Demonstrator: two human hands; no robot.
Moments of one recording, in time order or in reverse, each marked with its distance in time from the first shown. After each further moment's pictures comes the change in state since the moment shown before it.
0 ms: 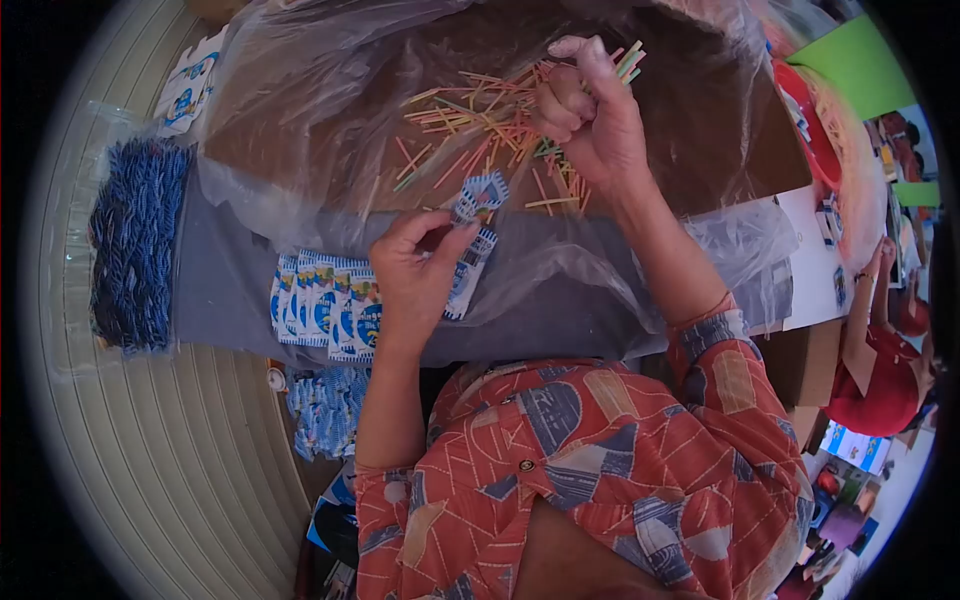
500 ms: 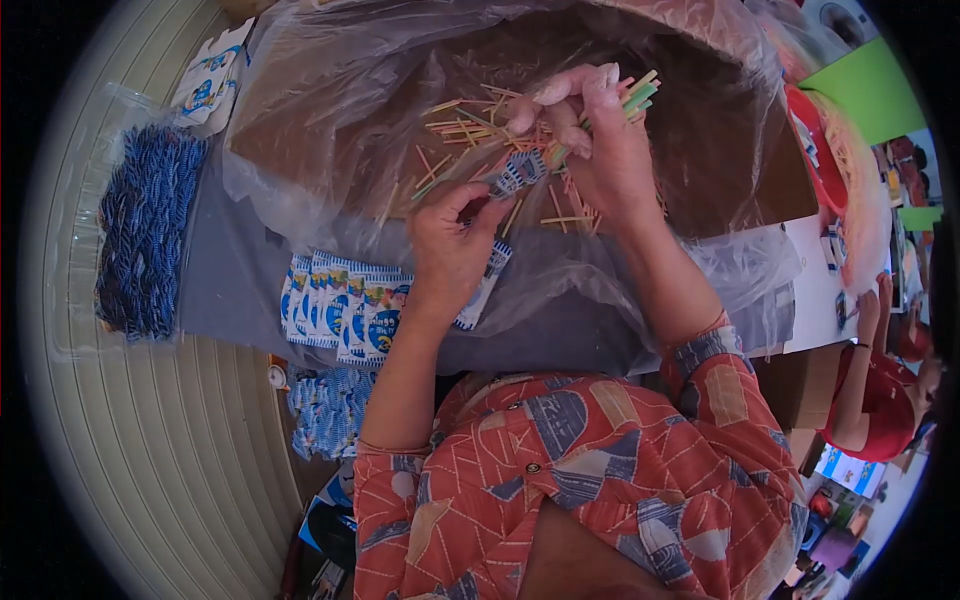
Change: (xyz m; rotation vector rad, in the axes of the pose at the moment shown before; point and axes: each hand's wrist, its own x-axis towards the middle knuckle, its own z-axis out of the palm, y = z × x) left_hand 0.036 -0.002 0.021 0.066 -0.025 -0.010; right_hand 0.008 0.020 0.028 -0.479 -0.092 -0.253
